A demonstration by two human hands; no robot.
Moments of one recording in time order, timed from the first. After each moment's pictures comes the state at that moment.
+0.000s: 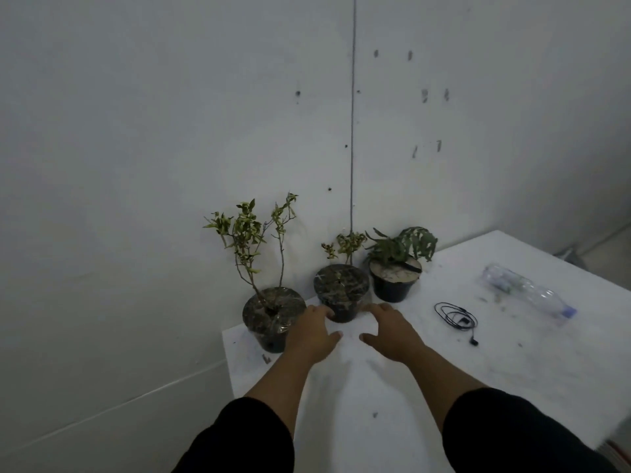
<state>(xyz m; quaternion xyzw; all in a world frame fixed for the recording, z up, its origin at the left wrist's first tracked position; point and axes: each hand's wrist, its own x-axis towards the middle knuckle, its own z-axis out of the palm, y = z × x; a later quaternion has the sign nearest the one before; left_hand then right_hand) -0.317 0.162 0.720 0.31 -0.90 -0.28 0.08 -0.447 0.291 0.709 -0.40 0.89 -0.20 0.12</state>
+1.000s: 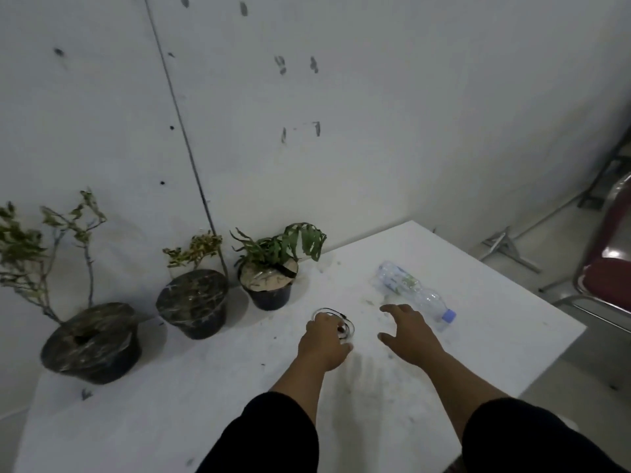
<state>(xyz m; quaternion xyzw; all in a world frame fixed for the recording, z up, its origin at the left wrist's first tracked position) -0.622 0.378 0.664 0.29 -0.91 -0.30 -0.03 -0.744 0.525 0.665 -0.31 0.92 -0.20 0.12</state>
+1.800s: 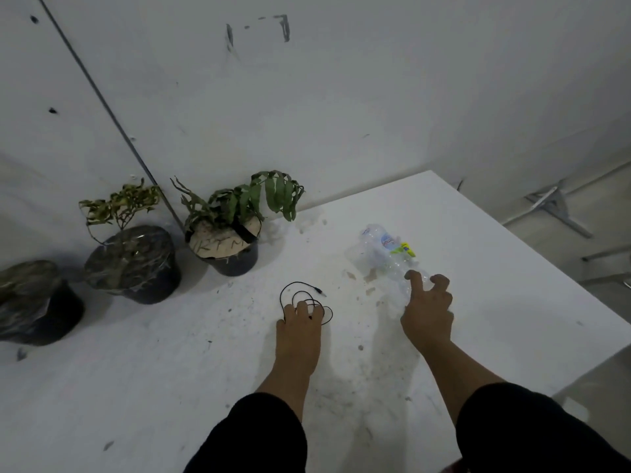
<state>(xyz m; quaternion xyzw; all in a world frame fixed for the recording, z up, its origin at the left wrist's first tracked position) -0.705 0.406 0.566 0.35 -0.93 -0.01 -0.09 -0.872 0.538 0.576 -0.20 0.97 -0.17 0.04</state>
